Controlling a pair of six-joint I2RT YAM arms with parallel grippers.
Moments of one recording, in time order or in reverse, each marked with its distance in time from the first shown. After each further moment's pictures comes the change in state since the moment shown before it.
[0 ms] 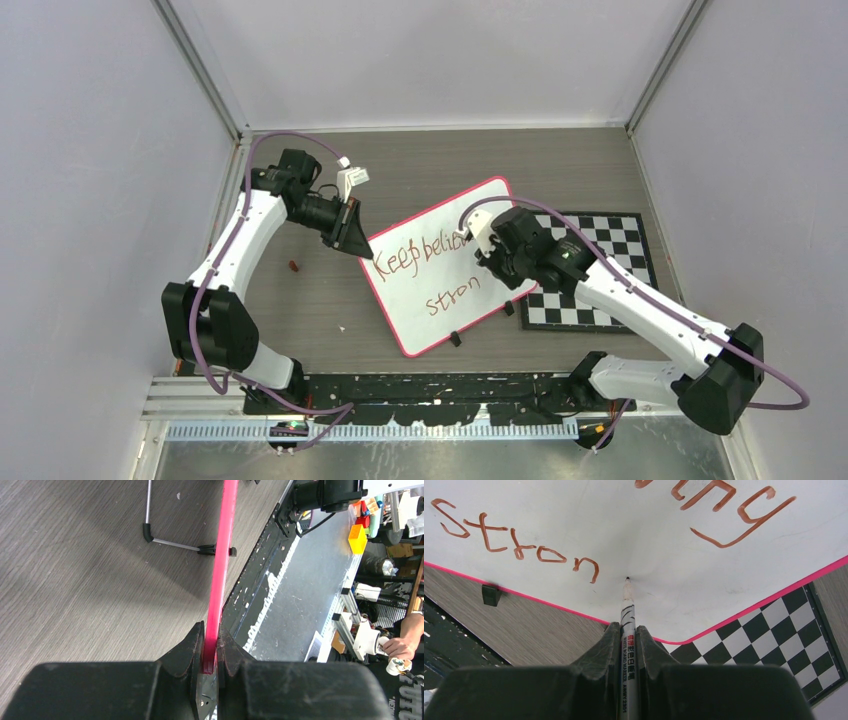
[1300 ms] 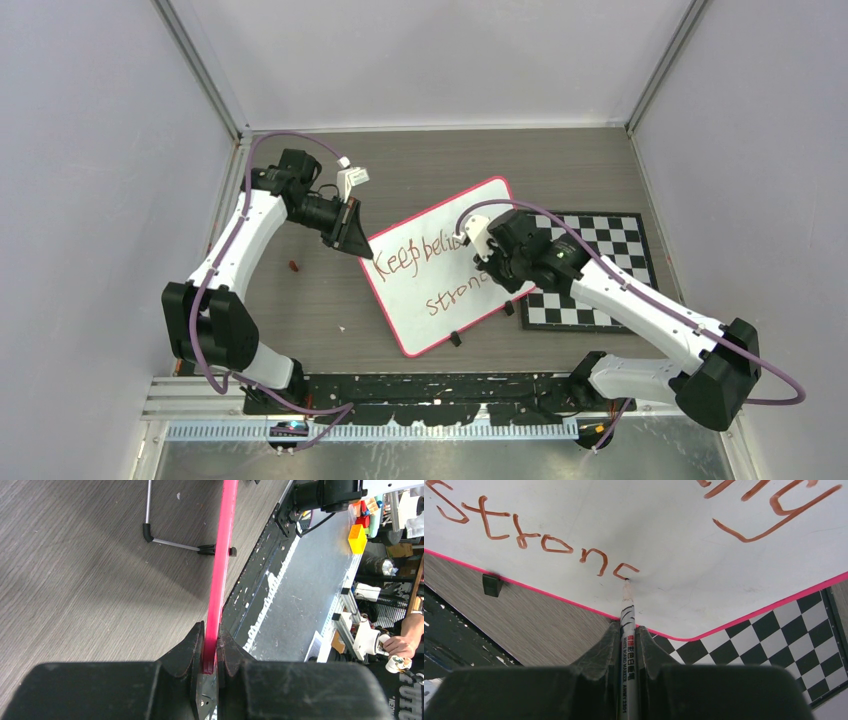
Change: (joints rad) left arm 0.000 0.002 0.000 0.000 0.000 0.001; right arm 0.000 0.027 -0.013 -0.013 -0.015 -0.004
